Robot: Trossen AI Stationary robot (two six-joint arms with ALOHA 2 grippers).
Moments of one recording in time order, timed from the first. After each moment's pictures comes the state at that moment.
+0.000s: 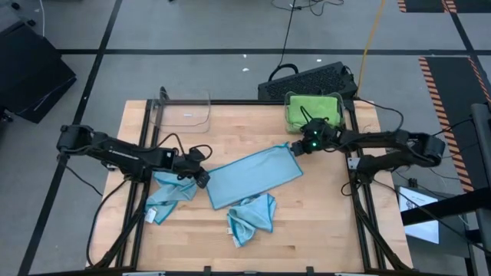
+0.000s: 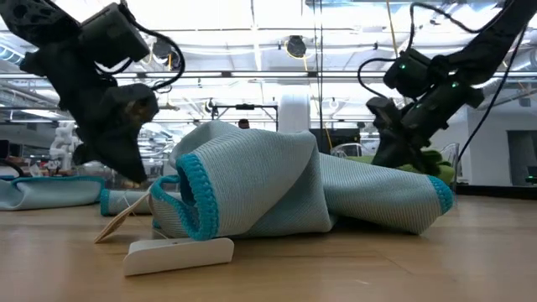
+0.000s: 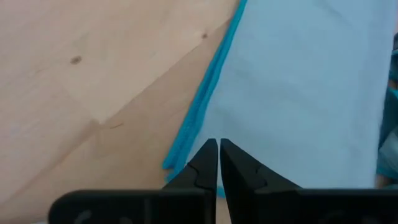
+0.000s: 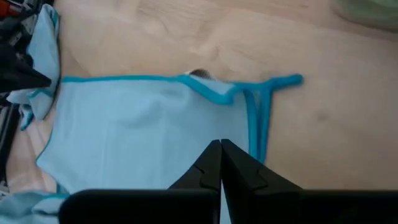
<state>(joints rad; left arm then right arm) -0.04 1.21 0.43 -0.17 -0.10 -0.88 -0.53 1.24 0.36 0.08 -0.29 0.74</state>
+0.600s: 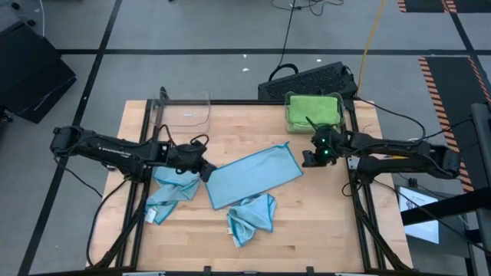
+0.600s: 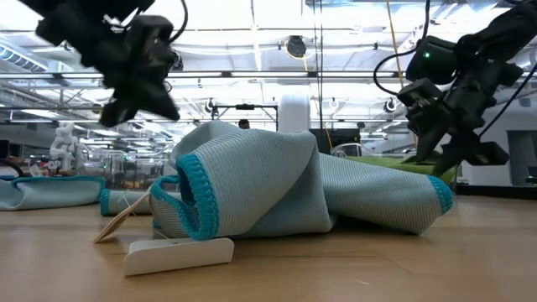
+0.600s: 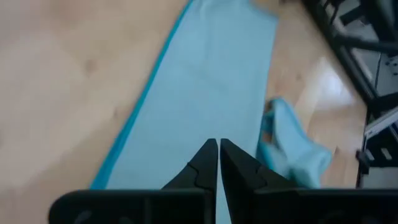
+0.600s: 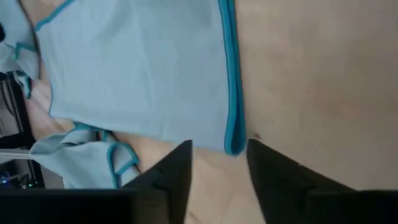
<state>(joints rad) -0.03 1.11 0.58 -0.17 -0.07 -0.90 -0.44 0.96 0.36 -0.42 -0.42 1.01</state>
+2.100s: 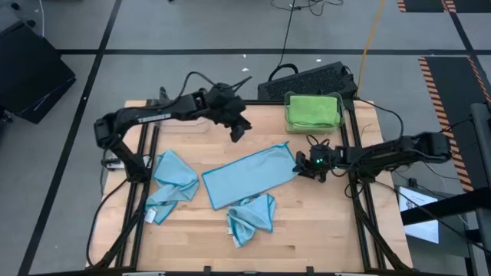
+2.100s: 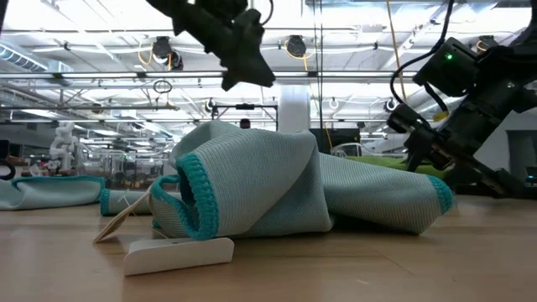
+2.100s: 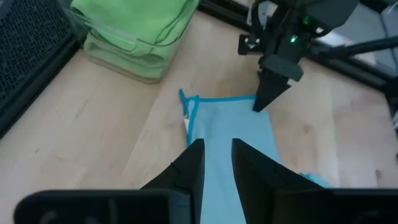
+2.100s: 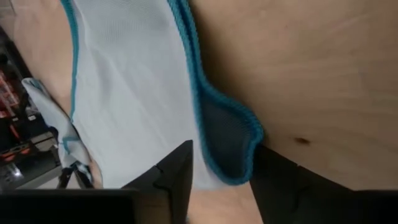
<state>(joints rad) 0.40 1.64 1.38 -0.43 0.31 -0.12 -0.17 1.17 0.14 0.11 -0.08 1.70</state>
